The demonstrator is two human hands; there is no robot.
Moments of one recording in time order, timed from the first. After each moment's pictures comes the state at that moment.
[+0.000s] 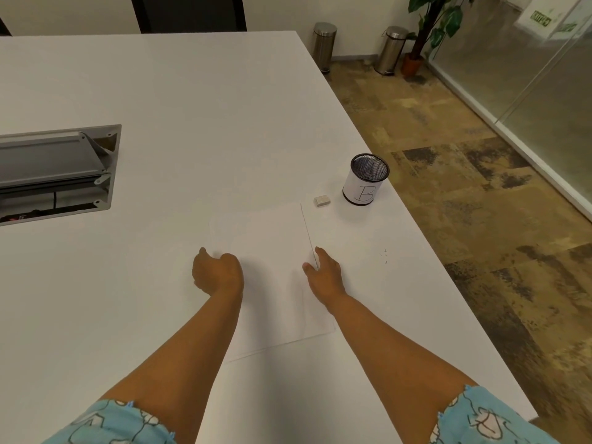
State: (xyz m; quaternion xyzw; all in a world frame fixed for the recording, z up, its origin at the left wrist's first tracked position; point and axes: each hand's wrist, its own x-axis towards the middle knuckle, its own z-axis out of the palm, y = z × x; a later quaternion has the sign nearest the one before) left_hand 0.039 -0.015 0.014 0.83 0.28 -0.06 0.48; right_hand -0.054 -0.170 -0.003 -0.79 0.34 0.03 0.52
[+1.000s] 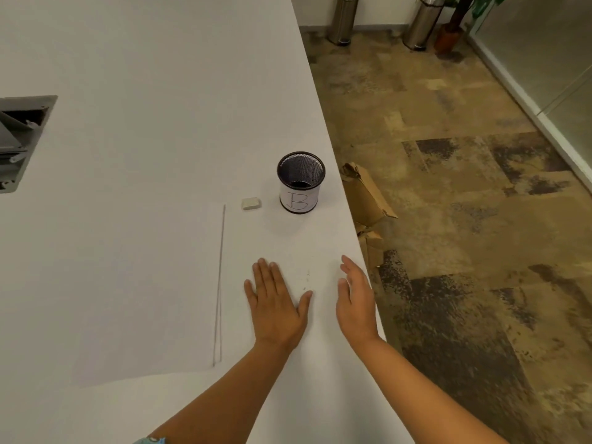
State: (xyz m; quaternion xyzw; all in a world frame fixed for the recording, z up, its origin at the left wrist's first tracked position) left_hand -0.100 -0.260 -0.047 0.98 -0.10 -0.09 0.14; right_hand -0.134 -0.389 -0.026 -0.82 0.25 -0.11 0.51
